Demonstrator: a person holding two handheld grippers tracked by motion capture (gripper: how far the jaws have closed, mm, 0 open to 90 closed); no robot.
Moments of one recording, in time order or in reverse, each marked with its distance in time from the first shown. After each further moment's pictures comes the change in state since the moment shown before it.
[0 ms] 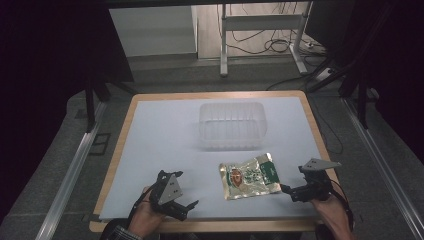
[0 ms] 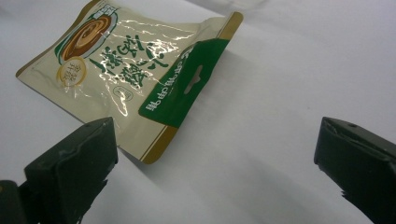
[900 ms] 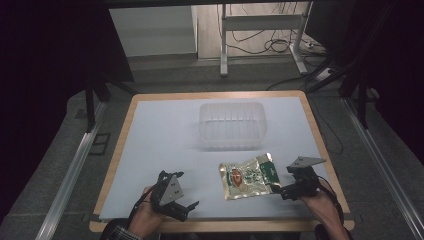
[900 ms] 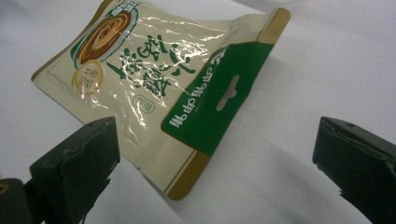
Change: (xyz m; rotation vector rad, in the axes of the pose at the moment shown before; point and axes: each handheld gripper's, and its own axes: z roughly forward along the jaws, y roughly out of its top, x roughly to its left) left arm -0.002 0.001 0.001 0.008 -0.003 0.019; right arm 0.008 0.010 0.027 0.041 0.080 0.003
